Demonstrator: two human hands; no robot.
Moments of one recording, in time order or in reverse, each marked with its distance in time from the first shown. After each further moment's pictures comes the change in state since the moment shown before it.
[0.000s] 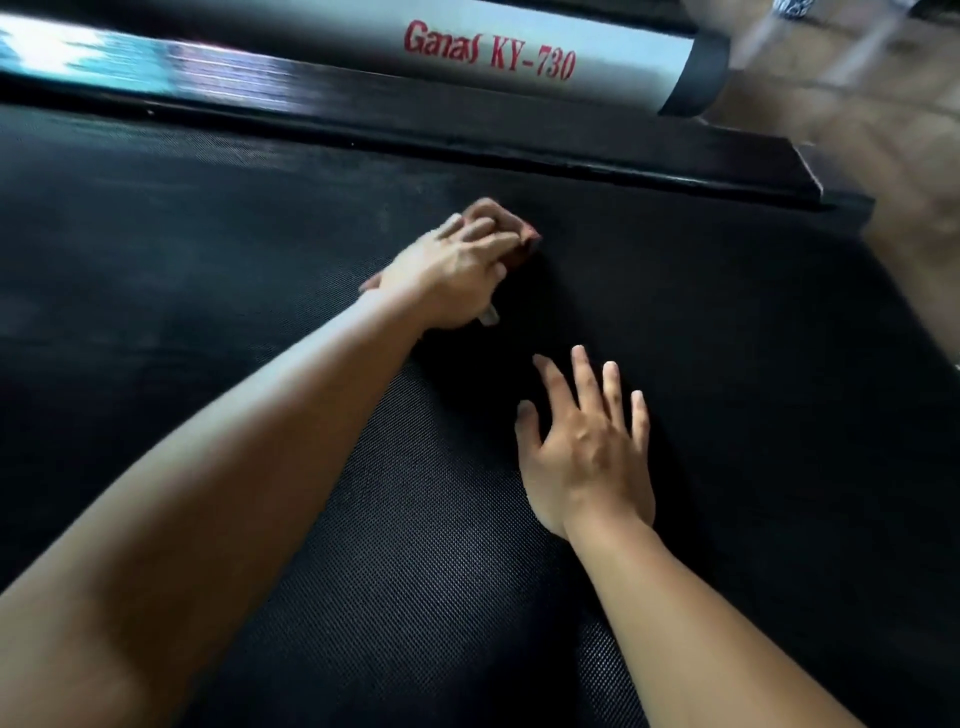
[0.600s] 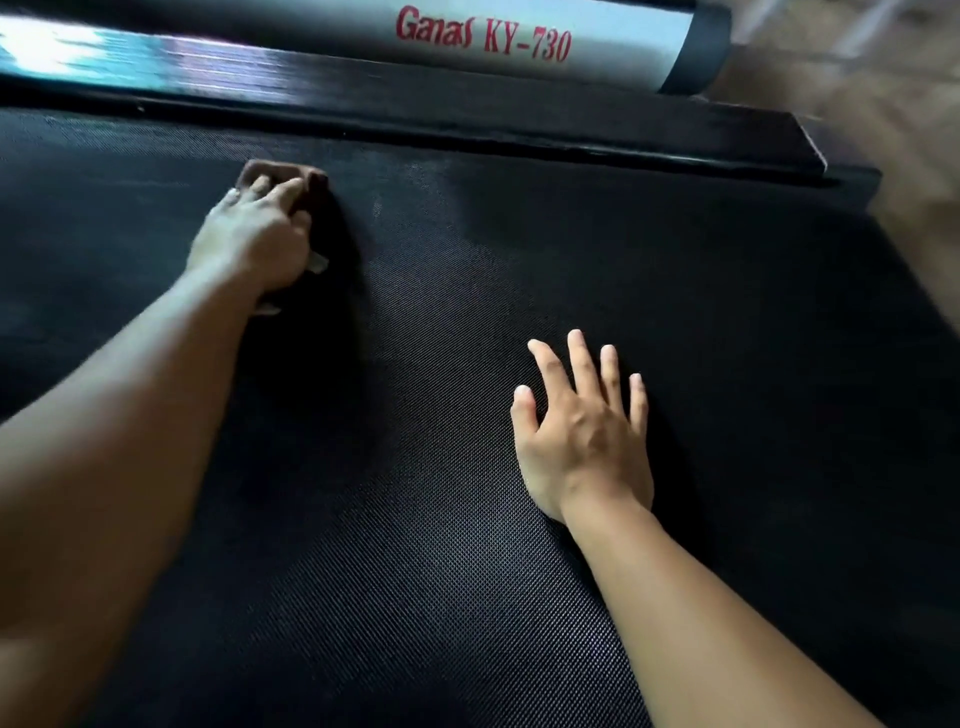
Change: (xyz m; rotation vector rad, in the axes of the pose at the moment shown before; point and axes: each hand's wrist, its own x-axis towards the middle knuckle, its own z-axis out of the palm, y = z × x) left_hand -0.056 -0.125 -0.034 0.045 0.125 -0.576; right_hand 0.003 0.000 0.005 0.014 0.054 -0.003
